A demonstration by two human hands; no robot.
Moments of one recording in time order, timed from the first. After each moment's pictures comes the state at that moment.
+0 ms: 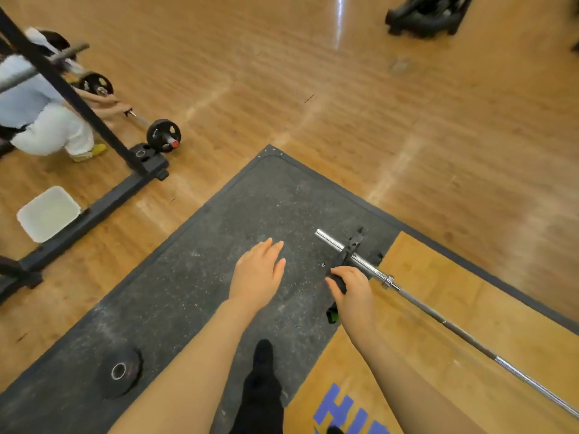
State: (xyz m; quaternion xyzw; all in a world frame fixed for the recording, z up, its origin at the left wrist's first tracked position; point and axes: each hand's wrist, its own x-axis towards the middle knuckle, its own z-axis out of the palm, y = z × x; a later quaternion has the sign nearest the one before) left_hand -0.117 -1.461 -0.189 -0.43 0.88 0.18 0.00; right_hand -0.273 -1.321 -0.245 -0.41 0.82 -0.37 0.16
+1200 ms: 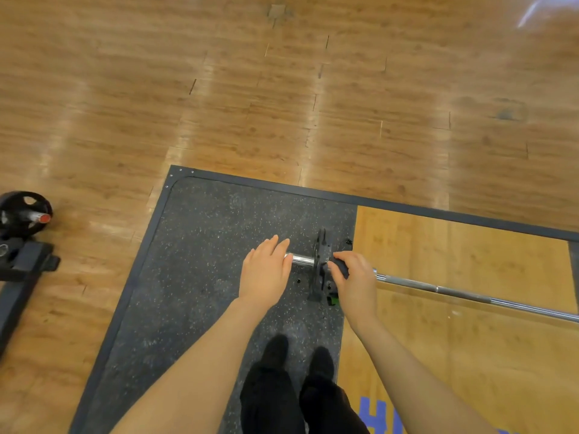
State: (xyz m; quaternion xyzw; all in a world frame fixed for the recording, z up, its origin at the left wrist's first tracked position) left_hand -0.364 -1.649 -0.294 -0.23 0.95 0.17 0.13; right_hand -0.436 -1.475 -0.312 -0.16 0.90 -0.40 0.12
